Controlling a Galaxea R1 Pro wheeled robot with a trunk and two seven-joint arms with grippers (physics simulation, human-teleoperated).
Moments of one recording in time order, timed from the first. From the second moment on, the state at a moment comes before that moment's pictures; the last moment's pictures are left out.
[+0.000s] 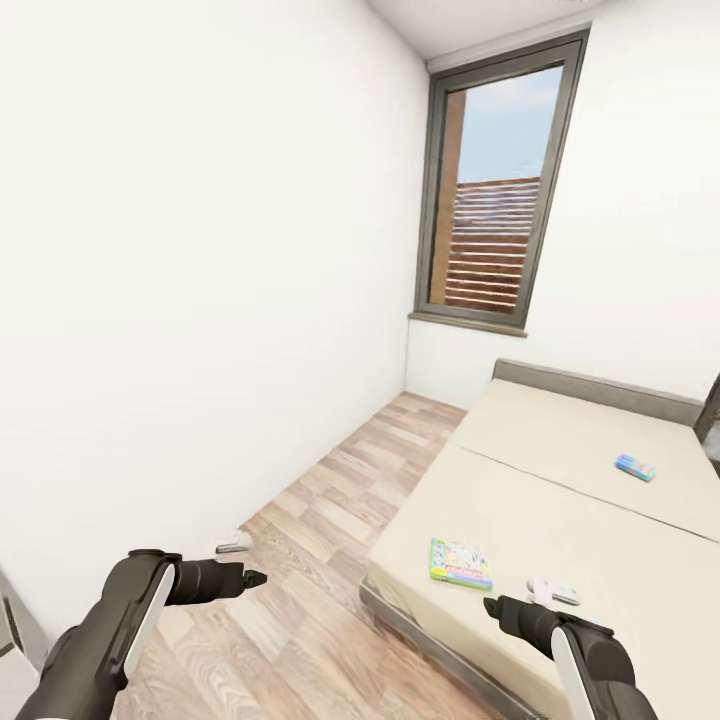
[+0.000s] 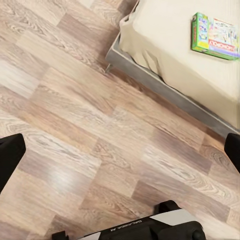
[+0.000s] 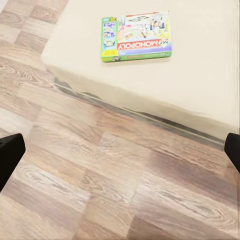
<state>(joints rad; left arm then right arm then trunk) -0.38 0.11 0.07 -1.23 0.01 1.02 -0.48 -0.18 0.04 -0.22 -1.36 -0.10 0.80 0.01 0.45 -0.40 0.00</state>
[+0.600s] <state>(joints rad) -0.38 0.11 0.07 -1.23 0.01 1.02 -0.48 -0.18 0.04 -0.22 -1.35 -0.10 0.80 0.01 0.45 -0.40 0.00</state>
